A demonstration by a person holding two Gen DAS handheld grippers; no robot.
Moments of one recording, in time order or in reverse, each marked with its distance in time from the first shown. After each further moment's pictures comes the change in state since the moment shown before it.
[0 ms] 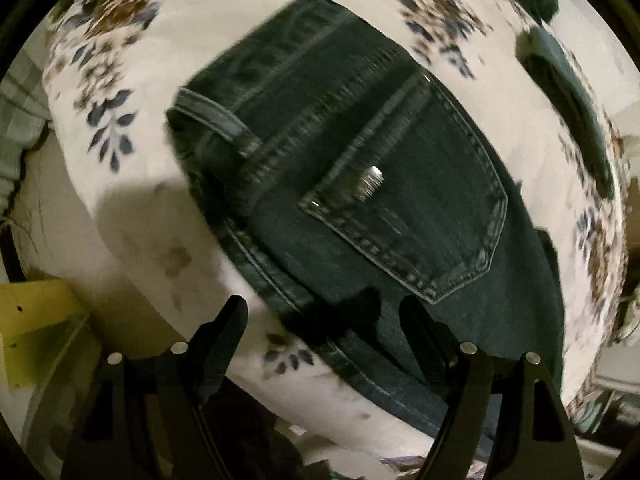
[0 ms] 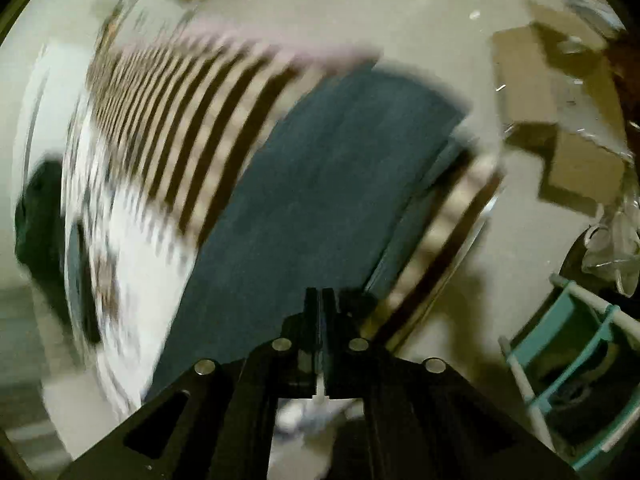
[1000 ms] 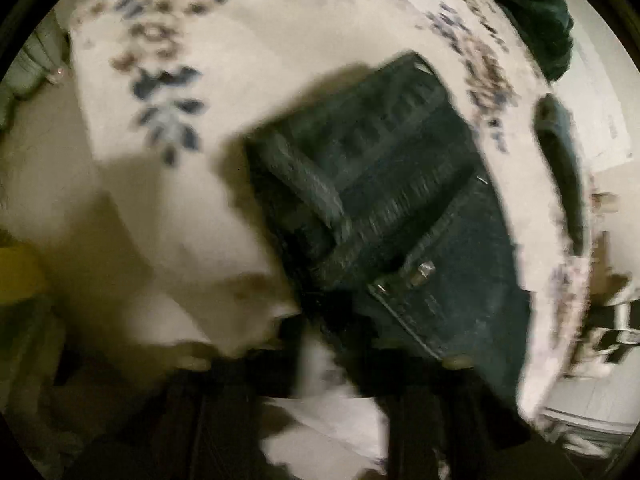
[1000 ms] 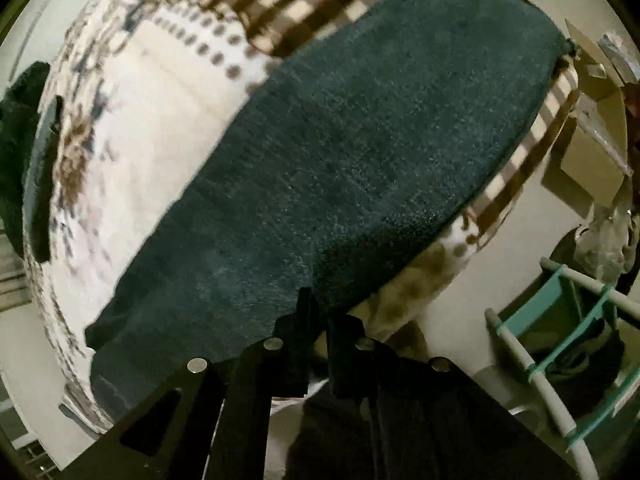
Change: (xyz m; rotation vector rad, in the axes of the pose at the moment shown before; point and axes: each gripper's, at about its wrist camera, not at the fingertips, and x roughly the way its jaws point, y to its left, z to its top) left arm -0.018 0.049 0.024 -0.153 -0.017 -0.101; right arm 0.069 0.084 -0.123 -0.152 0.081 -0.182
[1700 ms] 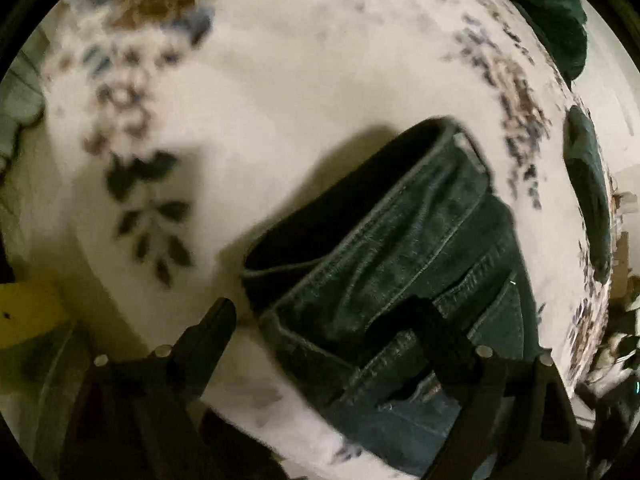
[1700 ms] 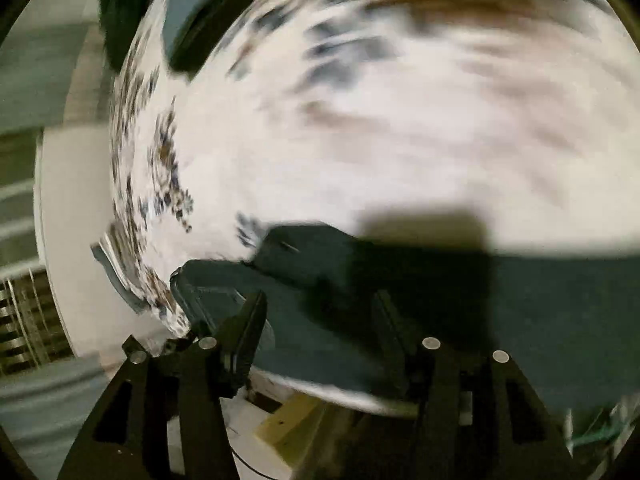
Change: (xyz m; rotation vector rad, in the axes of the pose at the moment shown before) left arm 0.024 0.016 0.060 -0.003 0.018 0.026; right arm 0.071 0.346 -0.062 -0.570 0.346 0.272
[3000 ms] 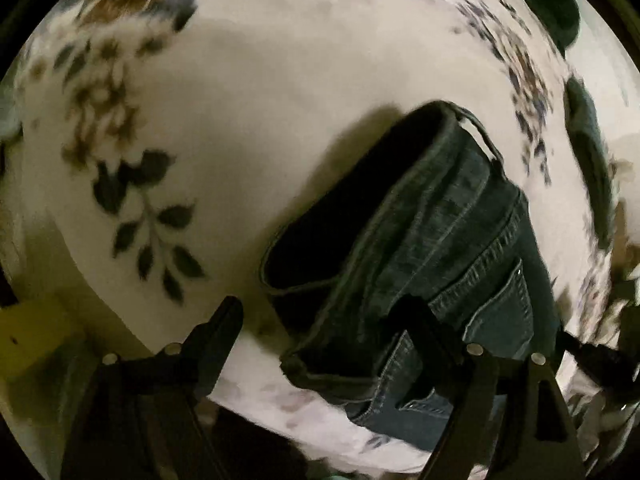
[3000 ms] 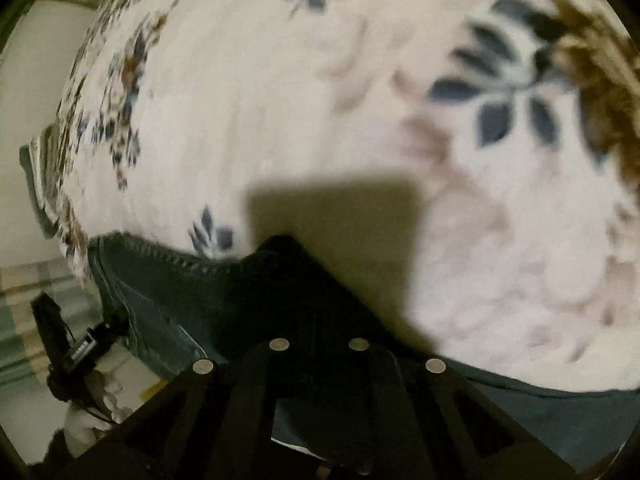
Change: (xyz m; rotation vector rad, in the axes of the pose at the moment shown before) left arm 0.001 0.030 0.000 0.079 0.100 -0.008; right arm 0.027 0.037 0.033 -0.273 0.047 -0.330
